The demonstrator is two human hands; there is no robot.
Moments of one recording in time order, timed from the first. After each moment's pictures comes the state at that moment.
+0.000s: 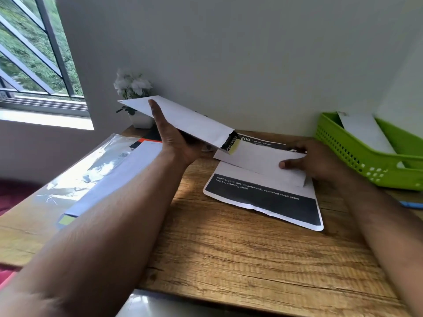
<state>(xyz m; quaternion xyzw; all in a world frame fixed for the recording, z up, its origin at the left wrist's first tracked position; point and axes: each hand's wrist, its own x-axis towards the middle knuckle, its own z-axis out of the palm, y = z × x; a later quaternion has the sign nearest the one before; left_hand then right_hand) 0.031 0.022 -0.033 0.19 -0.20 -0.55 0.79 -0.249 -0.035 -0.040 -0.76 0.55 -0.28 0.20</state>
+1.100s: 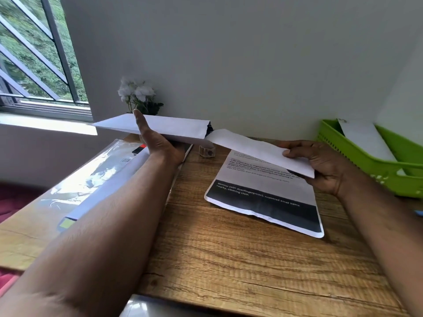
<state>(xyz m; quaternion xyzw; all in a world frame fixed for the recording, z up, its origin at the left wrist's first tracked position) 0.070 0.007 -0.037 0.18 -0.06 -0.47 0.86 -0.231 0.005 -0.010 -0.52 0.38 -0.43 0.63</state>
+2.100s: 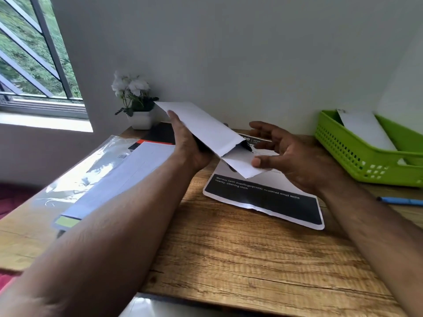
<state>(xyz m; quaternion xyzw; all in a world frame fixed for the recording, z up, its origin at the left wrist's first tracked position) 0.010 0.015 -0.036 0.21 -0.22 -0.63 0.72 -0.202 0.015 -0.031 -0.76 0.28 -0.37 0.46</state>
